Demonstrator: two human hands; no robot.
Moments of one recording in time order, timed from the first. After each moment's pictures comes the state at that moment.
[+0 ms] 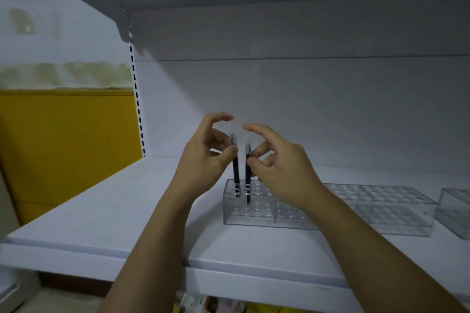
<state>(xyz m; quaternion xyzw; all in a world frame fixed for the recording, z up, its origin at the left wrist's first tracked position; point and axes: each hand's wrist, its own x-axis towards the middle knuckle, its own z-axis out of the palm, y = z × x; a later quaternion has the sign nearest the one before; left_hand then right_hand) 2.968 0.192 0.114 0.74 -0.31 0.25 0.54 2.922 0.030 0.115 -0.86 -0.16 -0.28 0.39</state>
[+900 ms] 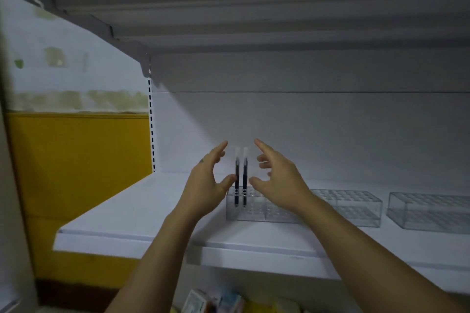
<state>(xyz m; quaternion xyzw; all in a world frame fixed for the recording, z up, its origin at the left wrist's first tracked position) 2.928 0.205 0.102 0.82 -0.27 0.29 0.42 2.884 0.028 0.123 -0.89 -0.12 -0.28 0.34</state>
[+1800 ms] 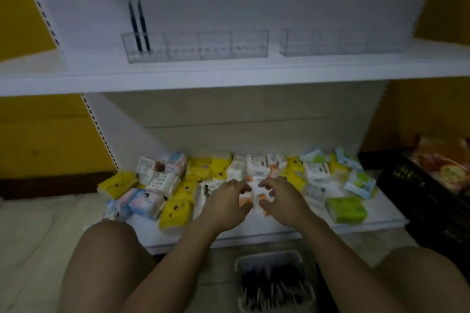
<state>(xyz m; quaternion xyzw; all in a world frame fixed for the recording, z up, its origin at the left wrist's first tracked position) 2.707 0.064 -0.183 0.91 -0.35 -0.04 0.23 2.643 -0.094 -0.184 -0.95 0.11 -0.03 0.28</state>
